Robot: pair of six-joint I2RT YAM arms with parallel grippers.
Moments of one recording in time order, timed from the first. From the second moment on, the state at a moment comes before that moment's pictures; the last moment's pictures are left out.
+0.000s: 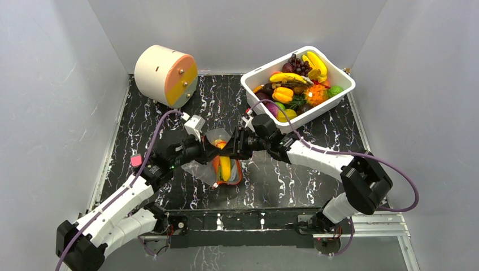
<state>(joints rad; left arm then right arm) -0.62 0.86 0.64 -0.17 0.27 -0.40 0.77 1.49 0.94 0.02 -0.48 0.99</state>
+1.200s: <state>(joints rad) -0.62 0.83 0.60 -0.06 0.24 -0.56 0.84 1.49 0.80 0.19 -0.23 1.14</state>
